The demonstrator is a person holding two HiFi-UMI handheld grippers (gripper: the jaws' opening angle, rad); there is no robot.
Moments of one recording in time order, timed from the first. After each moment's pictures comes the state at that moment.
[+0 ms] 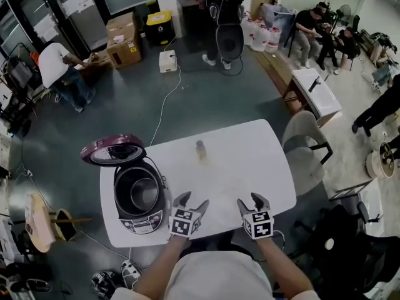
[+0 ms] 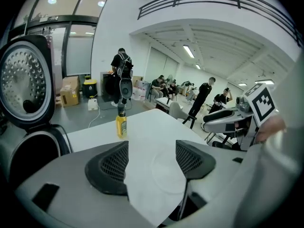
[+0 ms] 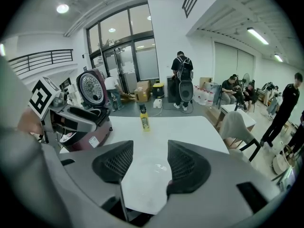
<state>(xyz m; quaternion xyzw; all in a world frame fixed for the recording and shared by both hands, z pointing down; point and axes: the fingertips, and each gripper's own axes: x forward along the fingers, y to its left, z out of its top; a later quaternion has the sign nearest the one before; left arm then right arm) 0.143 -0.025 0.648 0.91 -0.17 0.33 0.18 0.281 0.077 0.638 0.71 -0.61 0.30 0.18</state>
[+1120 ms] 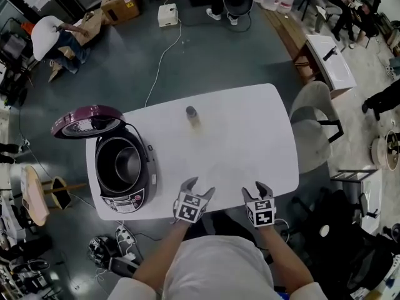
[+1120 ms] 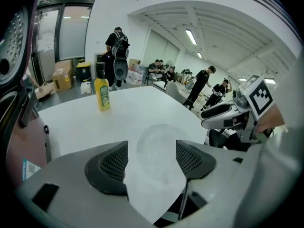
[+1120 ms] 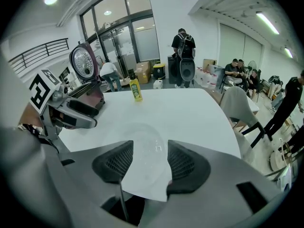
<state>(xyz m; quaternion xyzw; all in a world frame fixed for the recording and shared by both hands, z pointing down) 0.181 0.037 0.780 0.88 -0.13 0.41 0.21 0.319 0.134 0.766 0.67 -0.59 0.38 0.24</state>
